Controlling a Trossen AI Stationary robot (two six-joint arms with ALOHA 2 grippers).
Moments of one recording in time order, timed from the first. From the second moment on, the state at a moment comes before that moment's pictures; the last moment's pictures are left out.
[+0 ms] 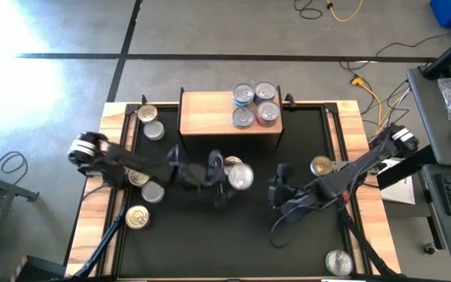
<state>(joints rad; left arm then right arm) -0.17 1.64 0.86 0.55 -0.34 0.07 0.51 1.41 0.99 -0.51 0.72 0.24</state>
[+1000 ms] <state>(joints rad) 0.36 1.79 1.38 -0.07 0.10 0.24 -0.34 1.45 1.35 -0.49 0.00 -0.28</state>
